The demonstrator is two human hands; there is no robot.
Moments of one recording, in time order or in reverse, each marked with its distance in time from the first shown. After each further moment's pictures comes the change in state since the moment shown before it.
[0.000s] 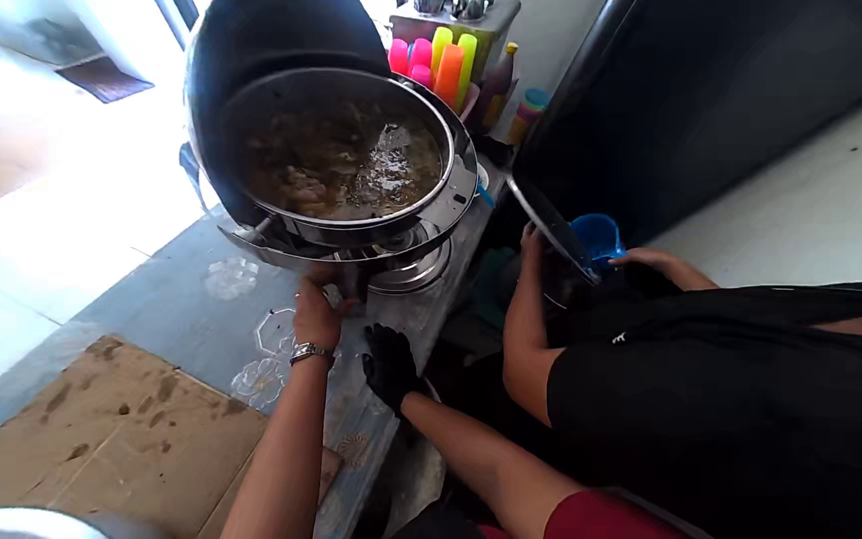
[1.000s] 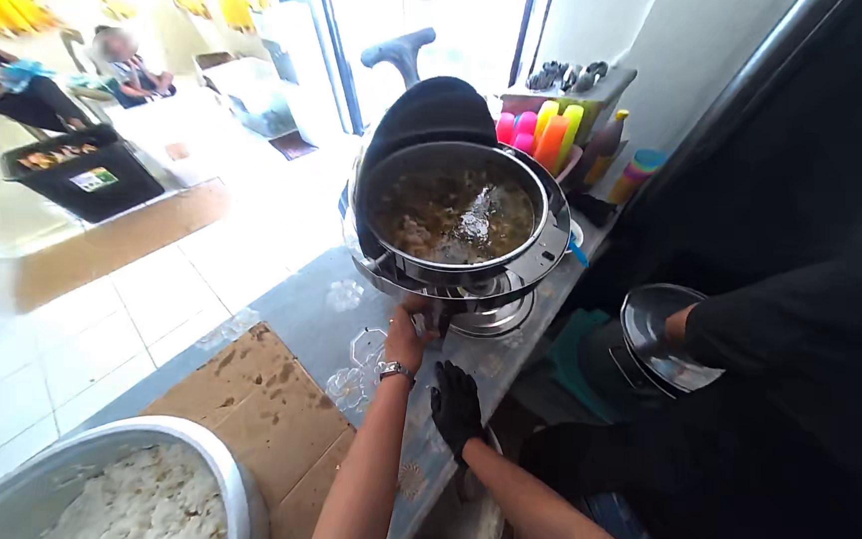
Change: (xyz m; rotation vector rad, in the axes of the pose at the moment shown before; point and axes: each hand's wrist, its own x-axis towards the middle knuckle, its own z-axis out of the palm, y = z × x) left_hand 0.001 0.007 -0.007 0.025 -0.024 -0.054; right_hand 0.070 0.035 0.099 0.072 0.542 -0.198
